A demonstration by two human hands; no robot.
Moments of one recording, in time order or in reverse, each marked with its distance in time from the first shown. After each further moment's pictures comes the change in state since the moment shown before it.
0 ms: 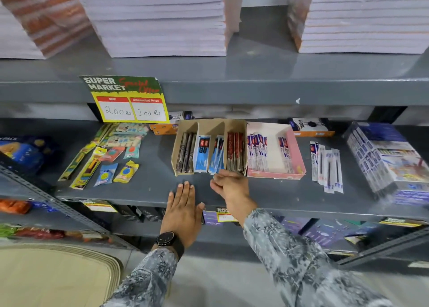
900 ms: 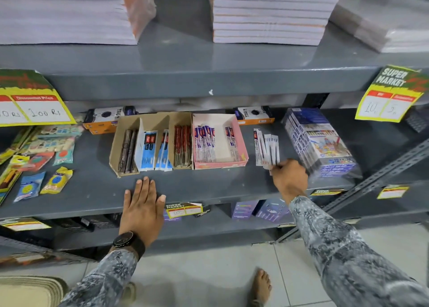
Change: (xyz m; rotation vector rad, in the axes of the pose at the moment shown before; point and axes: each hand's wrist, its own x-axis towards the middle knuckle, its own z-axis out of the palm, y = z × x) left_hand 0.014 0.033 0.012 -0.010 0.025 0.007; right_hand 0.011 -0.116 -0.245 -1.218 0.766 -0.372
